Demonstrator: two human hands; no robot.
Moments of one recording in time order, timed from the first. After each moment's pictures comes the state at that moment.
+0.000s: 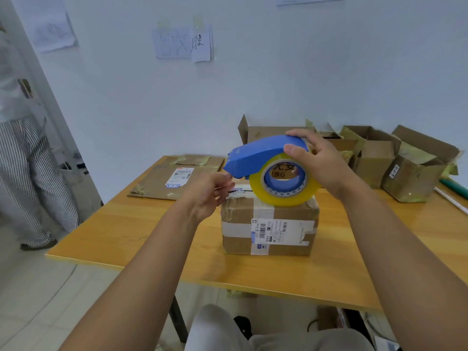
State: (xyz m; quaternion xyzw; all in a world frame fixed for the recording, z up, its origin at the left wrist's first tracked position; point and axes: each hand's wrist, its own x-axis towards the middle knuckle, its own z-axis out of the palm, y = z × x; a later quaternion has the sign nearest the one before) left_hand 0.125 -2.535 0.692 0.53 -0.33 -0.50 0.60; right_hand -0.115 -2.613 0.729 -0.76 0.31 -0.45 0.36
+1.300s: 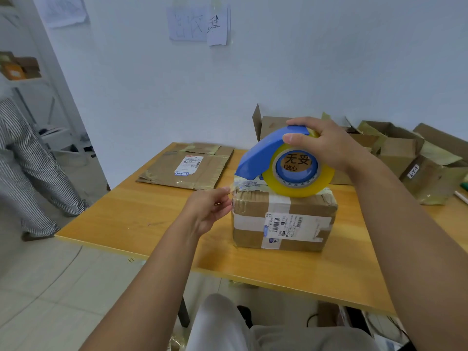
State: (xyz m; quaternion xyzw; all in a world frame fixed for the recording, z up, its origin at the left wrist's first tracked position) left_hand 0.152 -2.526 0.636 0.55 -0.20 -0.52 0.63; right_hand -0.089 -2.631 0.752 -0.83 0.34 -0.35 0.28
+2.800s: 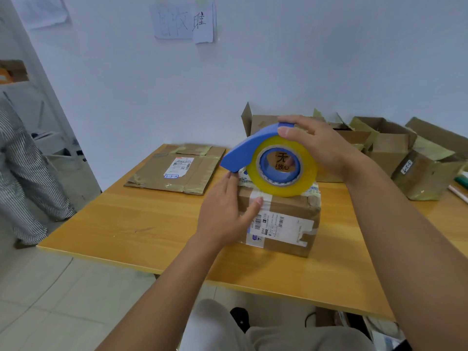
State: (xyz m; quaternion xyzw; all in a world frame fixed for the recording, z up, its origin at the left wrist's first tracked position) left_hand 0.100 -2.538 0.616 0.65 -0.66 0.11 0.37; right_hand -0.097 -2.638 0.747 -0.80 0.33 -0.36 0.34
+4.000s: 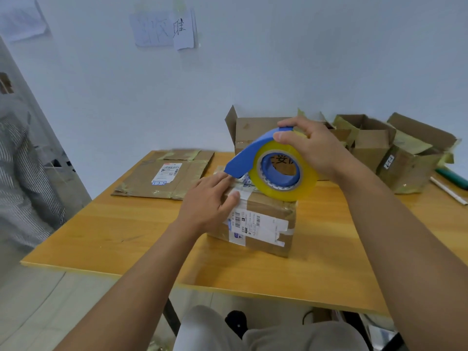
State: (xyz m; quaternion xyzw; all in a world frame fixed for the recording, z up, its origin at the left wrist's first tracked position) left_hand 0.118 -2.564 0.634 0.63 -0.73 0.10 0.26; right_hand -0.124 -2.638 0.742 -0.78 0.37 -0.41 0.29
